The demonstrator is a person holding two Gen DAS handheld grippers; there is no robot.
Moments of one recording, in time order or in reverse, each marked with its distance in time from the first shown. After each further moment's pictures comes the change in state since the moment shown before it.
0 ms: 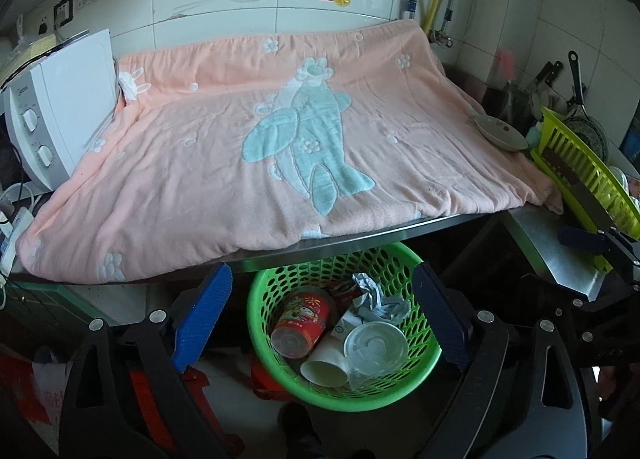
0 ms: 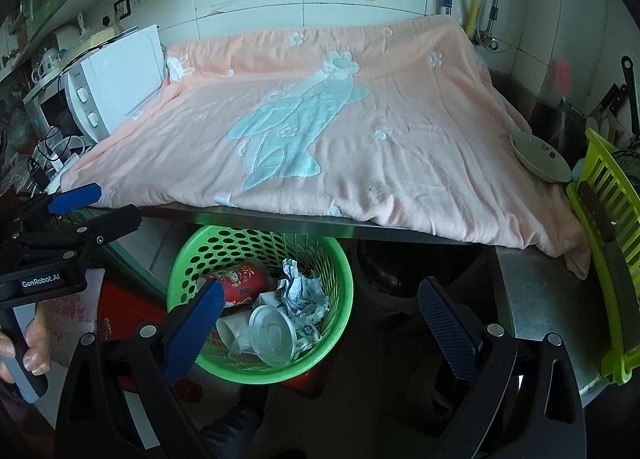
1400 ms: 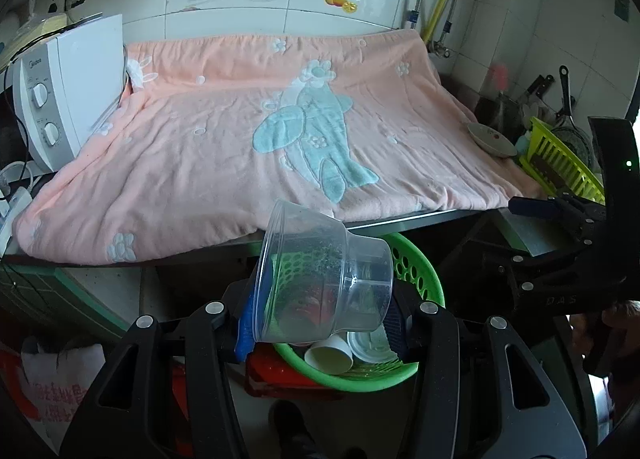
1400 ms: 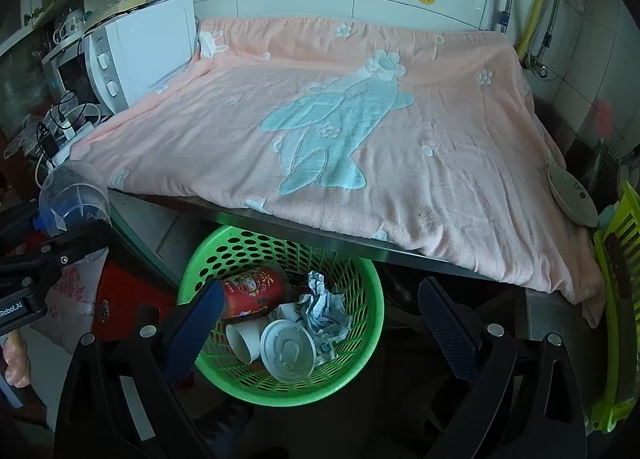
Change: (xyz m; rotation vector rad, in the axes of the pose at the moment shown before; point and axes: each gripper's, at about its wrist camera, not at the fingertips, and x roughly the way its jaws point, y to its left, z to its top) left arm -0.013 0.031 -0.022 -0.030 -0.007 -0.075; right arm 0.035 0.035 0.025 -0.127 0.042 0.033
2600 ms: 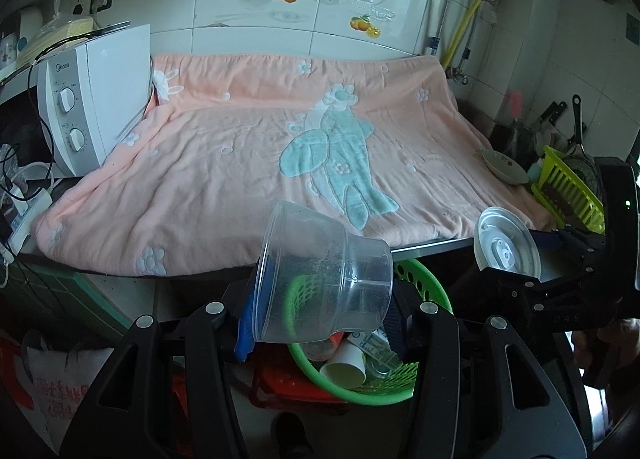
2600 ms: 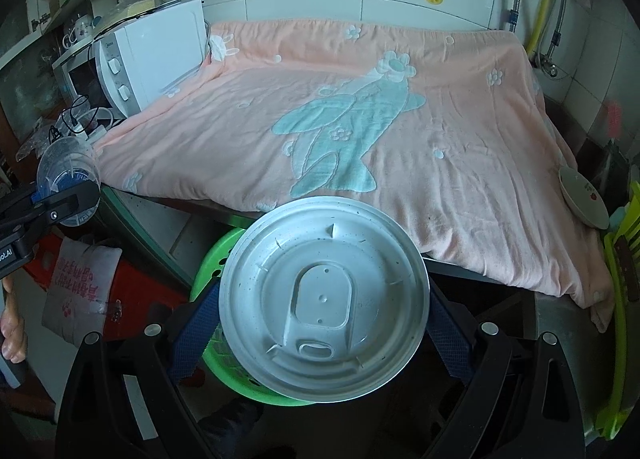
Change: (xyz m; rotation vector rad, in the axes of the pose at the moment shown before) left arm -0.022 0.020 0.014 -0.043 -0.068 0.056; right arm 0.003 0.001 0.007 -0.009 0.009 0.053
